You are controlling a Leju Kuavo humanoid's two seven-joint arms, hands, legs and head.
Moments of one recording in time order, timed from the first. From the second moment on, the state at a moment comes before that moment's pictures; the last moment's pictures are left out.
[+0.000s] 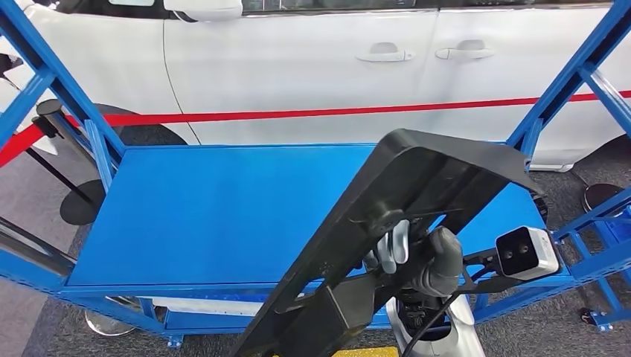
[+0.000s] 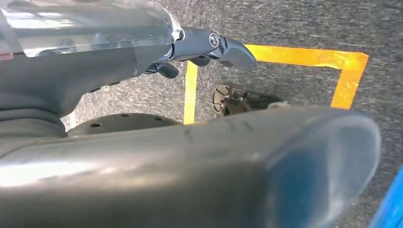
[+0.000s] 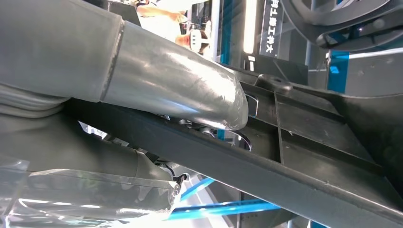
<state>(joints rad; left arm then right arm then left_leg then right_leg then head) -0.11 -0.06 -1.21 -0.15 1.53 0.23 -0.20 -0.17 0.12 0.32 -1.77 -0.61 0.74 -0.31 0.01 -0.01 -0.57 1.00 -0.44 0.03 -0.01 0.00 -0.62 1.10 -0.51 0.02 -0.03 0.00</state>
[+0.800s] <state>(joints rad) -0.11 -0.06 -1.21 -0.15 1.53 0.22 -0.21 -0.16 0.12 0.35 -1.78 -0.60 0.71 -0.32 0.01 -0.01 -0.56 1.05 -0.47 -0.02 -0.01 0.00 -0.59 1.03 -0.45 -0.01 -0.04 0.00</state>
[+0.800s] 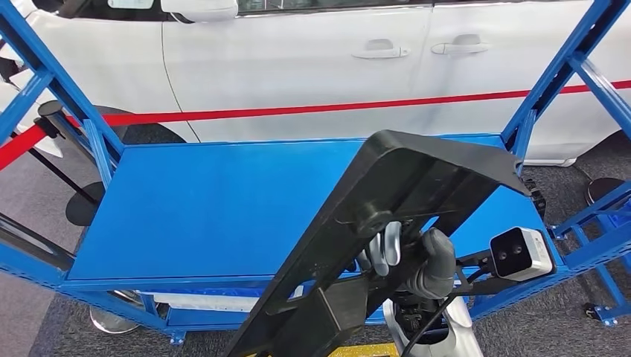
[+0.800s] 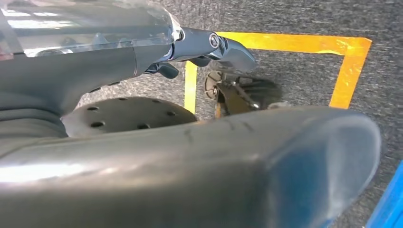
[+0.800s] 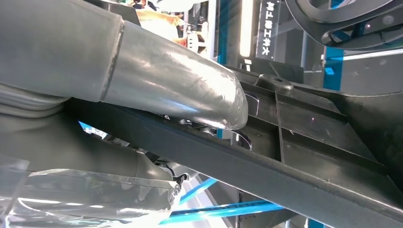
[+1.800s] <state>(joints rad) -0.11 -0.06 -1.21 -0.15 1.54 0.21 -0.22 -0.21 0.11 0.36 -1.76 -0.62 0.70 -0.32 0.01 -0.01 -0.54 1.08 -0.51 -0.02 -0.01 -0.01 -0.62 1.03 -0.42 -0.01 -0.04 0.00</state>
